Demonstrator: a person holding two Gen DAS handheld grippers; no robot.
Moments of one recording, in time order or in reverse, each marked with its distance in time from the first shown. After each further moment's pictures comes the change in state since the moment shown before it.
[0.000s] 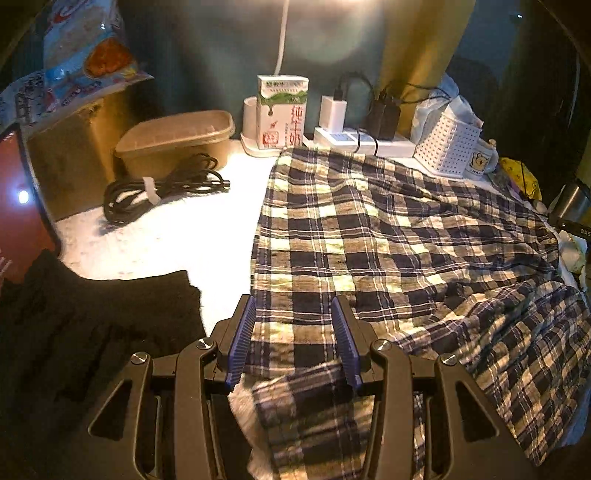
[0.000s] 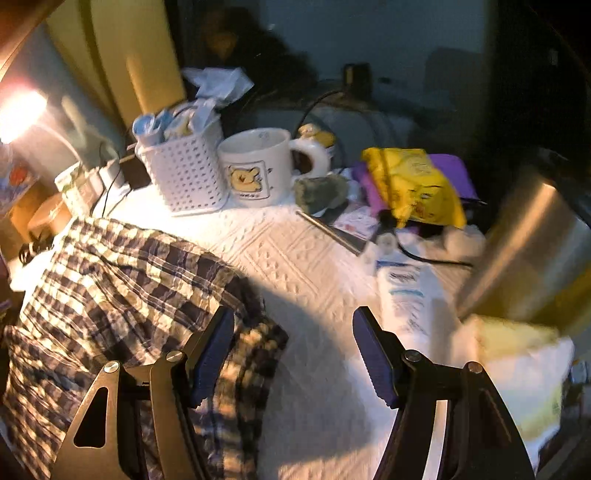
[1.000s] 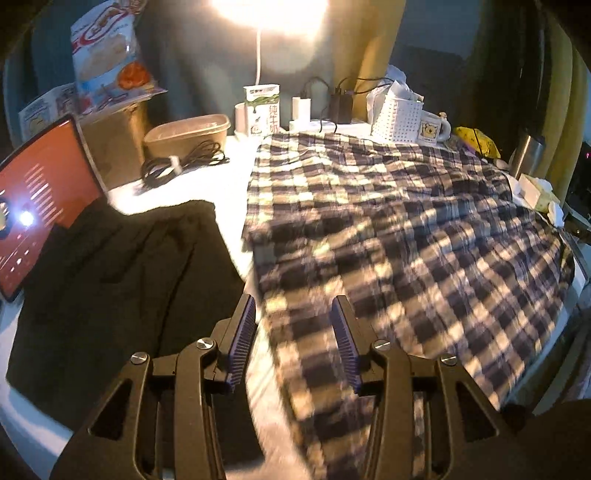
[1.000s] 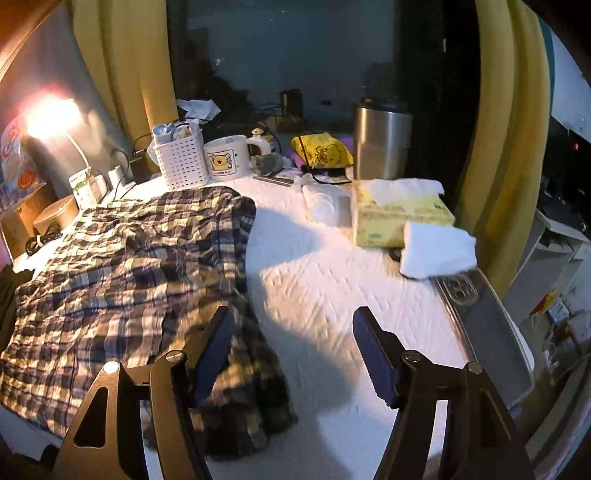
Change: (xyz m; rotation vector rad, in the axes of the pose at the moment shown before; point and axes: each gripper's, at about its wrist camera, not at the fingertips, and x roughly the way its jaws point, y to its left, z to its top) left arm -0.095 -0.021 -0.095 0.089 -0.055 0.004; right arm -0.147 0.015 -0.169 0.150 -0.148 -0.178
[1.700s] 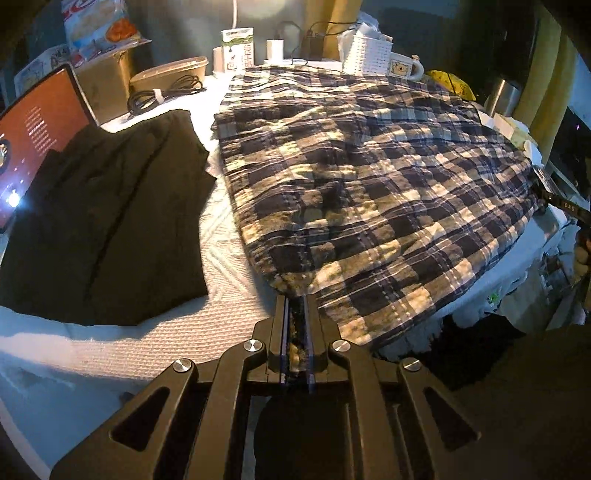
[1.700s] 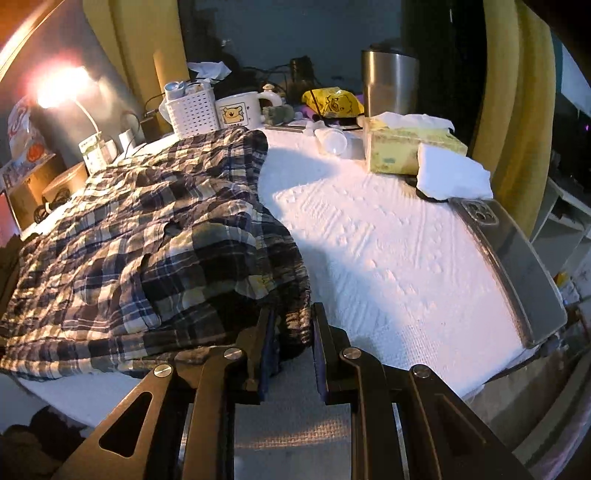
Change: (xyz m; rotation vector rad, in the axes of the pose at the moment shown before) left arm -0.031 -0.027 -0.082 0.018 0.186 -0.045; right arm 0.007 -0.002 -0.065 0.014 0.094 0.059
